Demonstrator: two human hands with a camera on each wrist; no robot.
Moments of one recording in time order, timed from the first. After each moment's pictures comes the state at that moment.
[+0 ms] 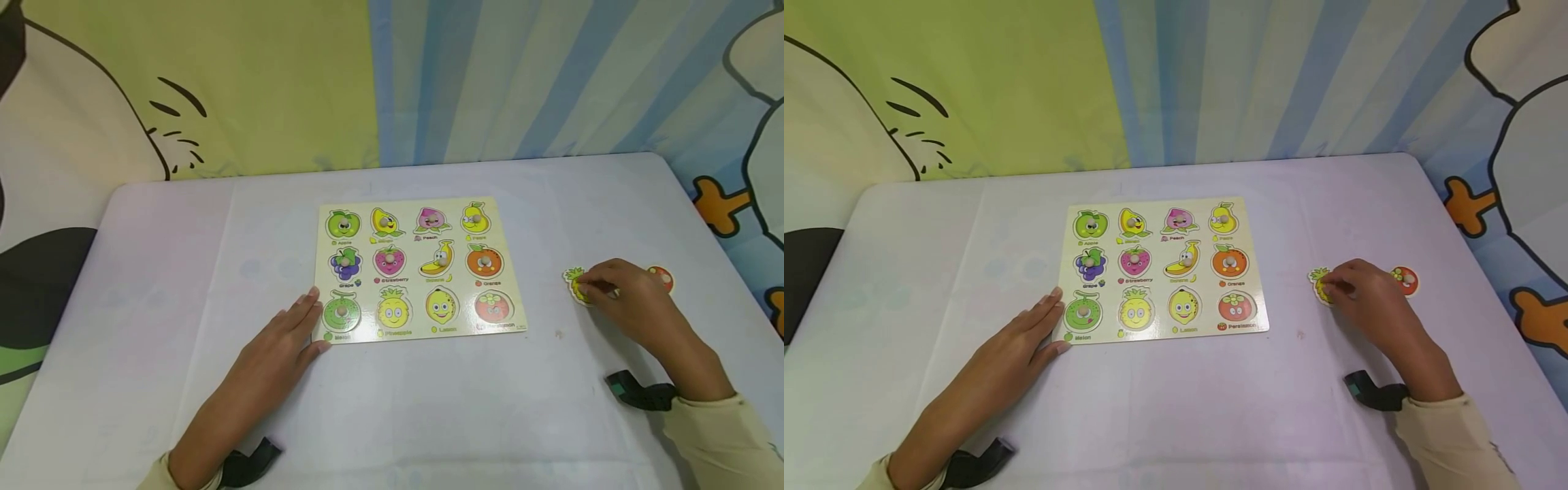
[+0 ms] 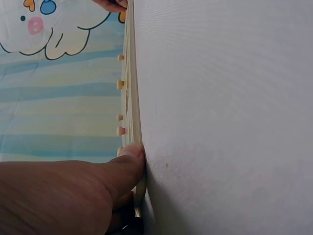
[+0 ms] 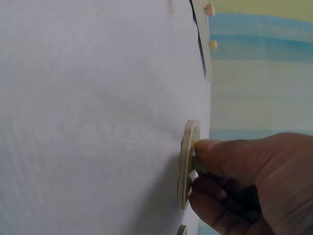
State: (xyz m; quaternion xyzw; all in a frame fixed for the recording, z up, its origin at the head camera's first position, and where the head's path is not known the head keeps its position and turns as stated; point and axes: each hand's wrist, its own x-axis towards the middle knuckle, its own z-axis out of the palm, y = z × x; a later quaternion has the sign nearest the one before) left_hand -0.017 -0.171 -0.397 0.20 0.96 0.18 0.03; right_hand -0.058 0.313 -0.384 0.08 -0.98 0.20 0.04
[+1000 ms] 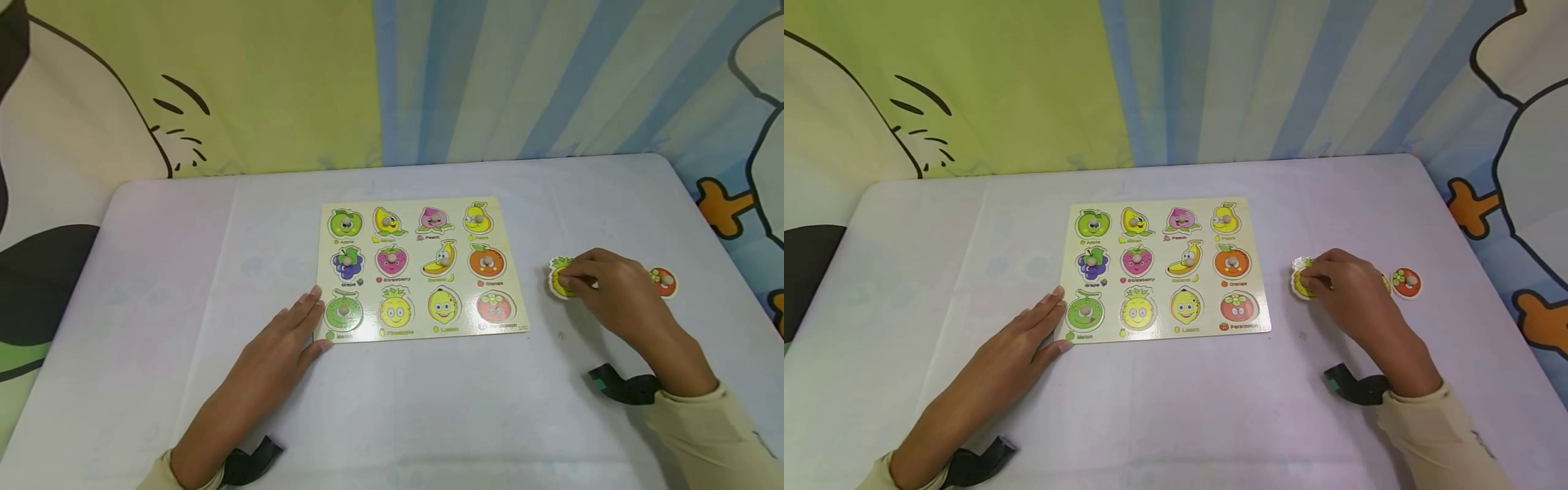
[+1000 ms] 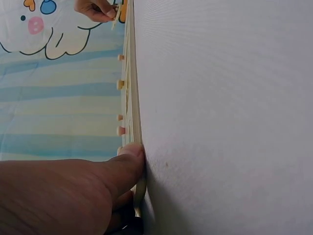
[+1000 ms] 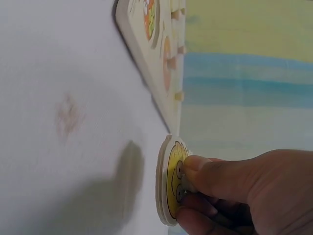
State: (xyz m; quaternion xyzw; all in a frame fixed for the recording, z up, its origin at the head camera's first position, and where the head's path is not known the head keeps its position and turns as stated) left_hand -0.017 -0.171 -0.397 0.20 0.96 0.17 0.03; right_hand -0.063 0.272 -0.359 0.09 -0.98 0.20 0.05
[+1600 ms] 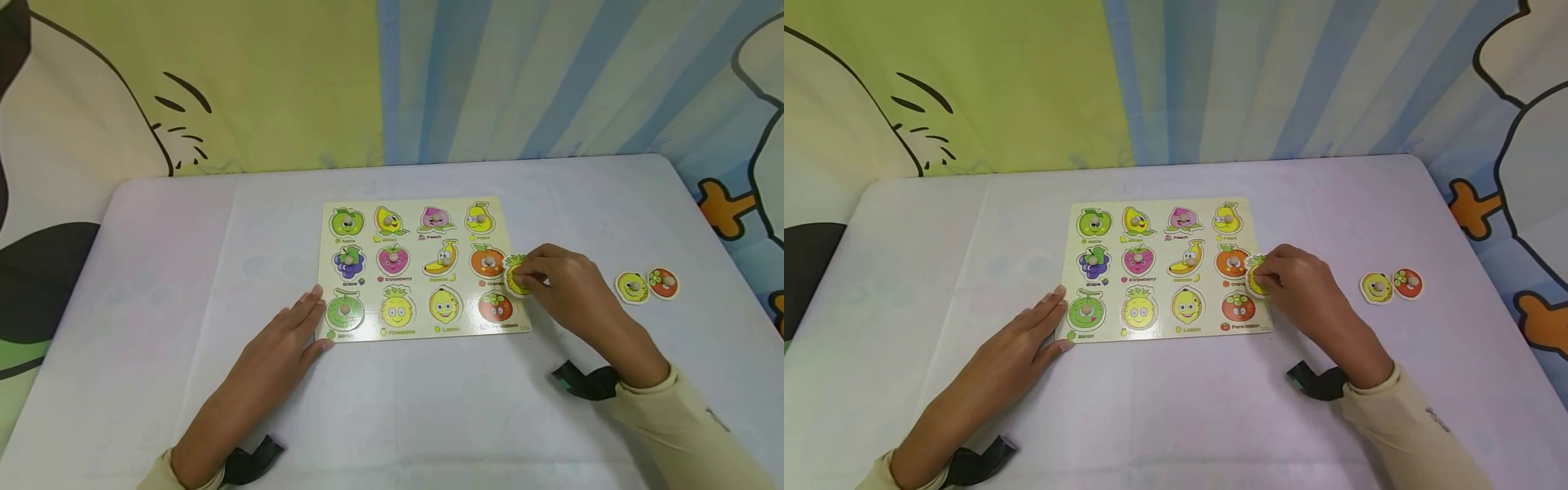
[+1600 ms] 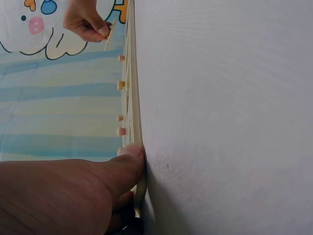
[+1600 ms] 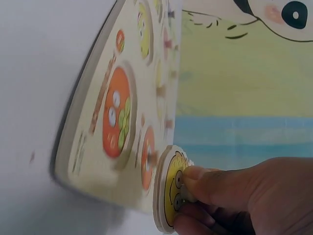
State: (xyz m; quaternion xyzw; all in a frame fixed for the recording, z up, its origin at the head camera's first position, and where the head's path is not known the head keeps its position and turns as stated) left_hand -0.017 -0.171 -0.398 0.20 0.96 0.17 0.02; right_hand -0.072 0.214 -0.351 0.15 -0.96 0.23 0.04
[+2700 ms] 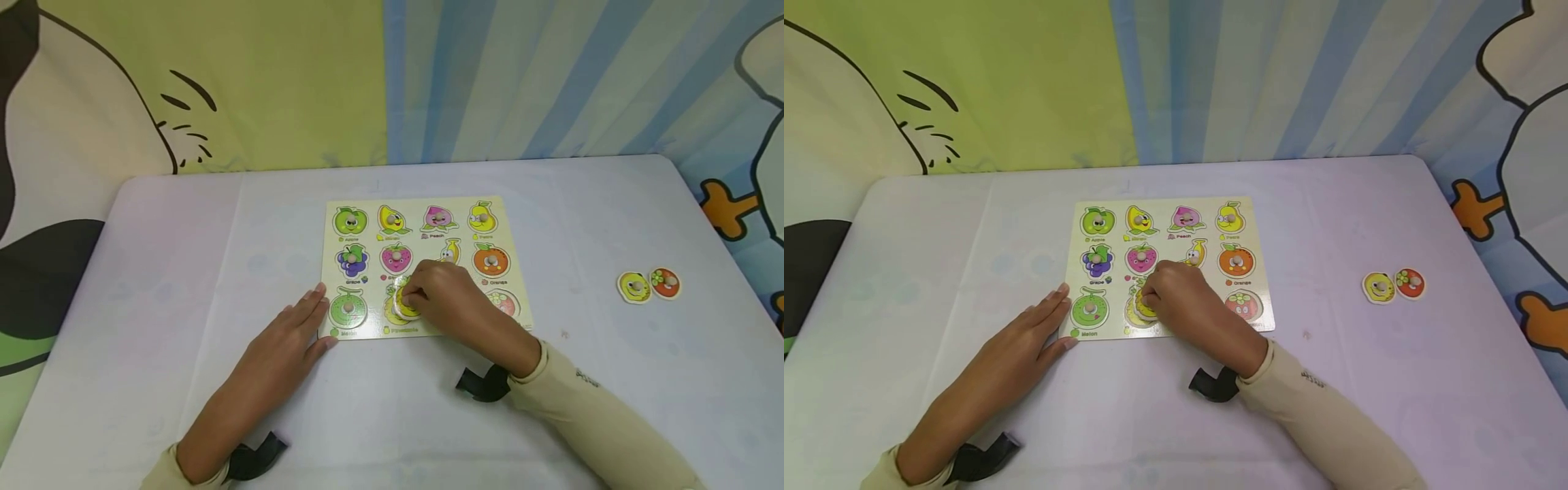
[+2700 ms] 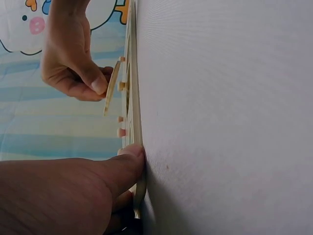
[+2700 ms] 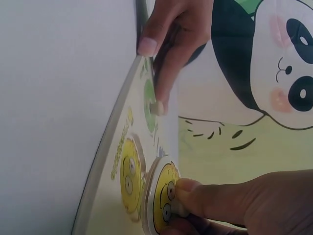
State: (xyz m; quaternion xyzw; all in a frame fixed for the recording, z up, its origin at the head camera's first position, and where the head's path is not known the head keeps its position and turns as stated) left_hand -0.019 -0.172 -0.397 0.20 0.96 0.17 0.03; right_hand -0.080 0.083 -0.357 0.23 -0.94 0.26 -0.07
